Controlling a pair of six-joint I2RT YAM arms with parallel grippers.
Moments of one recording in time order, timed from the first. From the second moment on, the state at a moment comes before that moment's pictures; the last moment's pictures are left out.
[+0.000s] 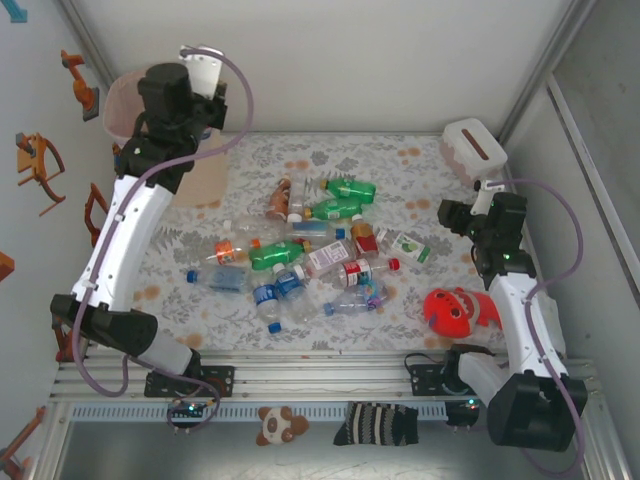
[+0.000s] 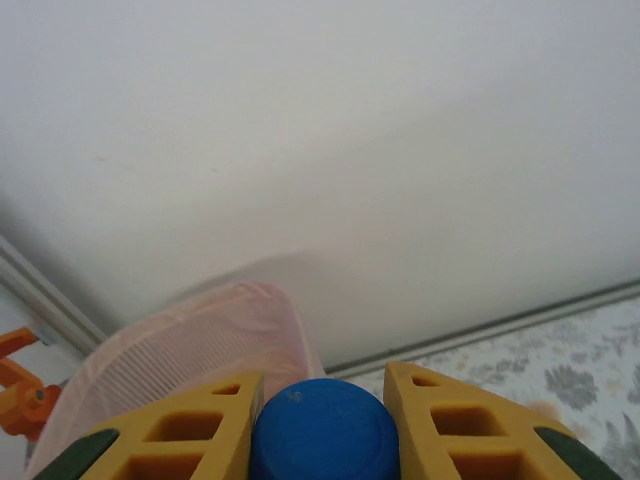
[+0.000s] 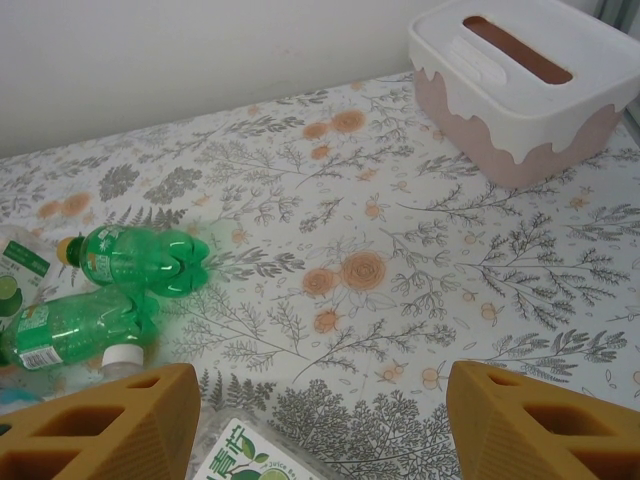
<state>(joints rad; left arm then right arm) -0.37 1.53 1.91 -0.53 -0.30 0.28 -0.09 0.99 0.77 -0.26 -0.23 0.15</state>
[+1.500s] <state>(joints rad) 0.06 2.35 2.63 -1.22 -0.07 0.02 -0.09 1.03 0.77 -0.27 -0.23 0.14</state>
